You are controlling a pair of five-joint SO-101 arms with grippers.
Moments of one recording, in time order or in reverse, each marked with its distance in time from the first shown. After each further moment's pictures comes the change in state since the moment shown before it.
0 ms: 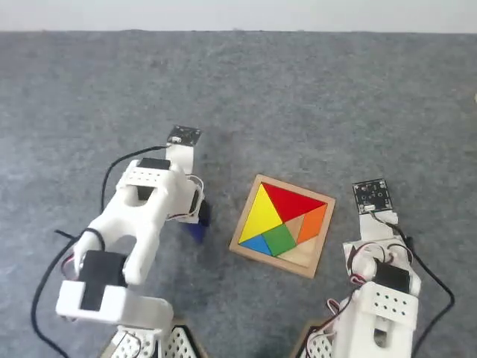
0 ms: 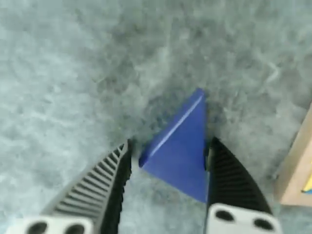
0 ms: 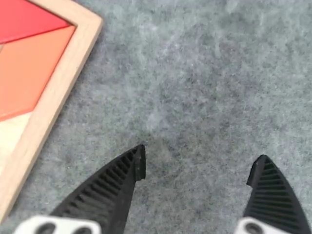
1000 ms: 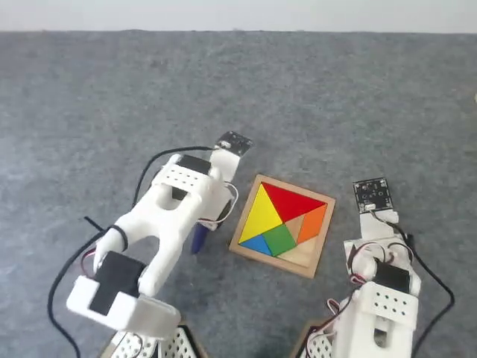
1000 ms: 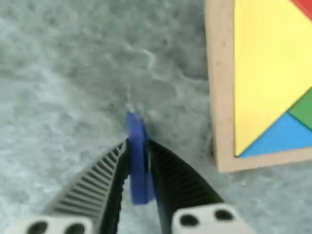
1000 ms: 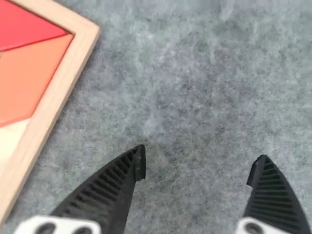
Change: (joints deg) left arm 14.9 0.5 -4.8 7.5 -3.1; right arm 0.0 0.0 0.0 -1.4 0.0
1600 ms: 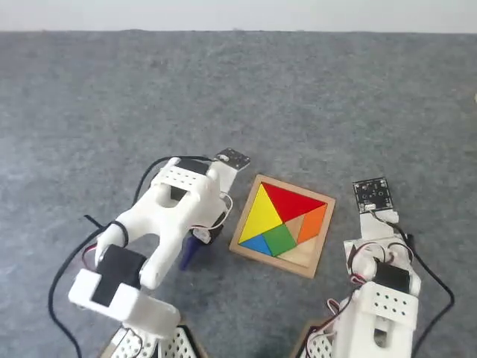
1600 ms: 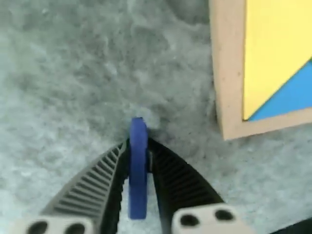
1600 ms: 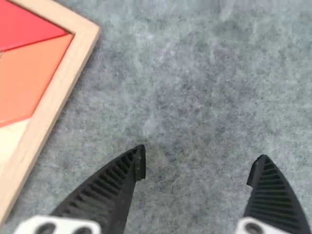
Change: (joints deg) left arm -2.0 1.4 1.2 5.4 -4.8; right arm 0.0 0.0 0.0 0.0 0.0
